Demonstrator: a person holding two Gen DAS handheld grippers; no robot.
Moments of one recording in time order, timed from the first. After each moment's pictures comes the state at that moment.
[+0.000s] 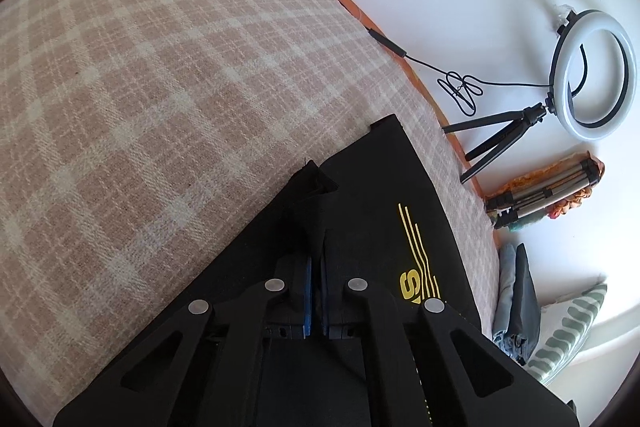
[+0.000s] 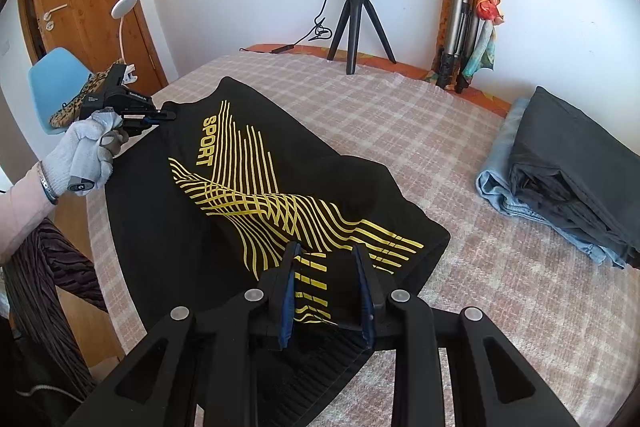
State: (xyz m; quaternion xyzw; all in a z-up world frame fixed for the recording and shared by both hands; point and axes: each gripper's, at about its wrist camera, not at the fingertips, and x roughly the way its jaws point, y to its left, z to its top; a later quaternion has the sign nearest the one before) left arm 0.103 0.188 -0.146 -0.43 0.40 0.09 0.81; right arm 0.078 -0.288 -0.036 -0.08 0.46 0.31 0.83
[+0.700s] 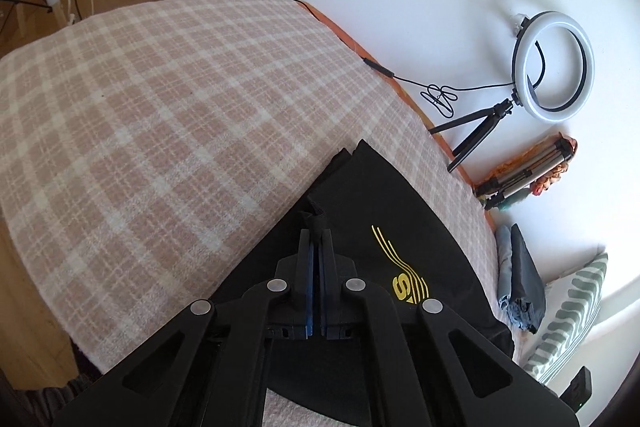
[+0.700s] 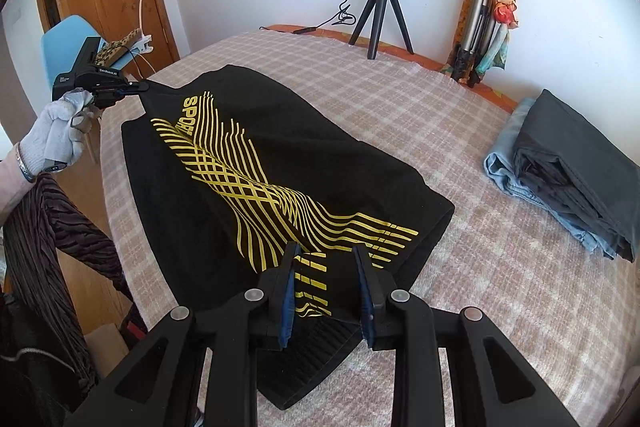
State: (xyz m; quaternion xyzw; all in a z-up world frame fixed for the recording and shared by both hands) left arm 0.010 0.195 -0.102 -0.38 0.37 0.09 0.84; right arm 0.026 -0.293 -0.028 -0.13 0.47 0.33 0.81
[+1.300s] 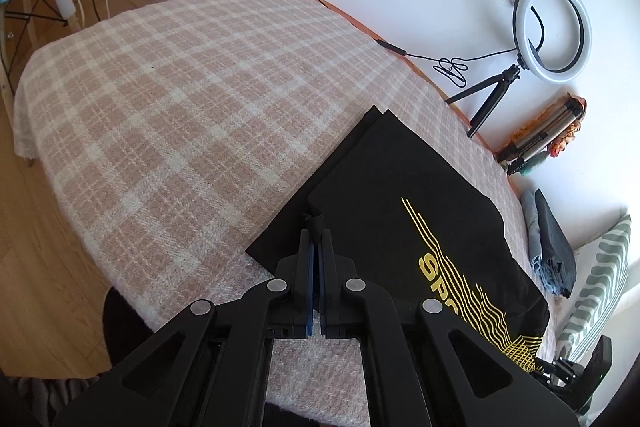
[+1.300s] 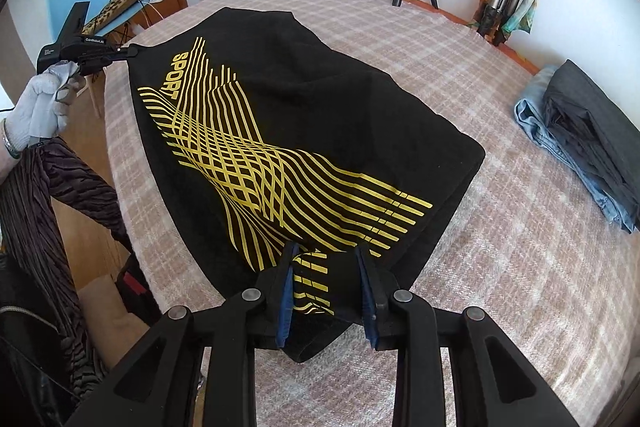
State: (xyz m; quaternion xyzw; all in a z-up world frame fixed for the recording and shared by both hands) left arm -0.031 0.178 -0.110 -0.32 0.40 0.11 0.85; right arm 0.004 -0.283 -0.072 -0.18 0.53 0.33 0.76
